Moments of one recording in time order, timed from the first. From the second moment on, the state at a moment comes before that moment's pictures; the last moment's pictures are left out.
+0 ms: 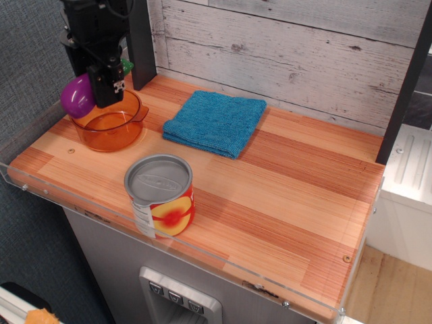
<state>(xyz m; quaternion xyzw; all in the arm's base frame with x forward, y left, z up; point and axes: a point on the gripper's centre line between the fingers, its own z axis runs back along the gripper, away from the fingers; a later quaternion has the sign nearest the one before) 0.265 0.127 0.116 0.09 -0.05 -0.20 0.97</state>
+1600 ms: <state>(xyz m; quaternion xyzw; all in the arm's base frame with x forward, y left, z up) 0.248 0.135 0.024 0.05 -0.07 -0.23 0.97</state>
